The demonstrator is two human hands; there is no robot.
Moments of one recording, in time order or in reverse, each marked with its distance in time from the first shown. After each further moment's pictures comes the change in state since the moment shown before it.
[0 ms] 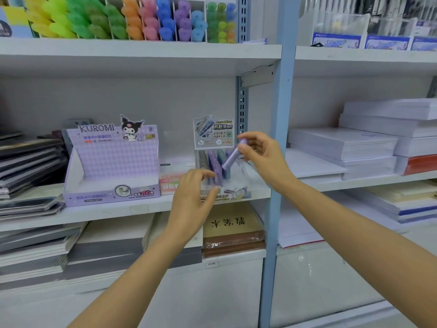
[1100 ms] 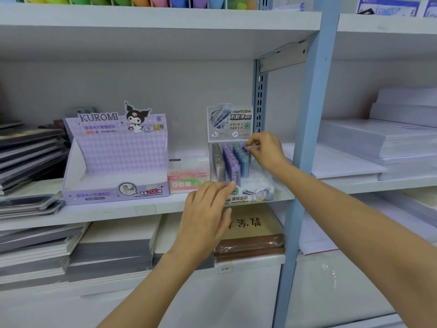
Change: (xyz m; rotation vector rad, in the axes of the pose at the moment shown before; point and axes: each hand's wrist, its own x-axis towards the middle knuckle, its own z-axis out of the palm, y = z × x) left_hand -0.017 -0.042 0.022 0.406 -0.088 0.223; right_hand 0.075 0.097 0.029 -0.692 -0.015 0.061
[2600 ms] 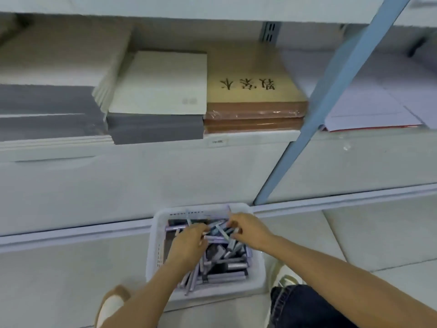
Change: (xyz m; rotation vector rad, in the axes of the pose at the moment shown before) left_hand -0.316 0.017 0.196 -0.412 -0.999 -0.683; right_hand -0.412 0.121 0.173 -0.043 -1.147 0.304
